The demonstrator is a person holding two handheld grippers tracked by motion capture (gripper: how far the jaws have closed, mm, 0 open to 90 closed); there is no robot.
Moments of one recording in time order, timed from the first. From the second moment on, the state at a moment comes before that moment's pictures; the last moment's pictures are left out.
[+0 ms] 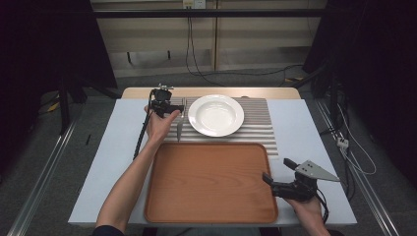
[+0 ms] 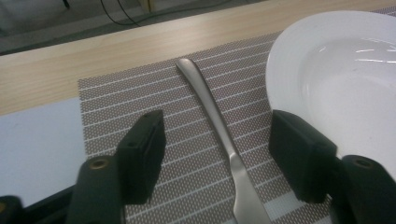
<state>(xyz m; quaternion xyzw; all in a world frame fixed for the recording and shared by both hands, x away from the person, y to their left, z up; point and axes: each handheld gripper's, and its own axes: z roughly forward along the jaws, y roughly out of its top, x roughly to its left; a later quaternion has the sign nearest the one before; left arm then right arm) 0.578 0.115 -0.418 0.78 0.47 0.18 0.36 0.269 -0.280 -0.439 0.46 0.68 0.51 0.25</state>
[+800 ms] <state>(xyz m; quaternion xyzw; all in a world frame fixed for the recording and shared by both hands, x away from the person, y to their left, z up) 0.611 0.087 -0.450 0.79 0.51 0.14 0.31 0.267 -0.280 -0.440 0.45 0.69 0.50 0.25</state>
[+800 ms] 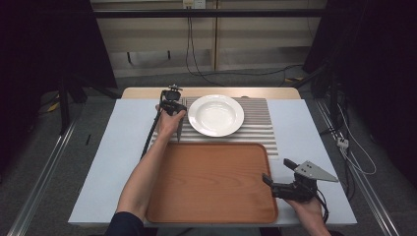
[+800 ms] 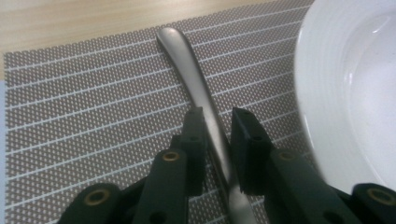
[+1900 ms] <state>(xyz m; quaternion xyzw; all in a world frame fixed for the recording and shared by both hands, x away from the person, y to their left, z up) 0.617 0.101 -0.439 0.83 0.49 0.10 0.25 0.267 -0.280 -0.439 0.45 0.69 0.50 0.26</state>
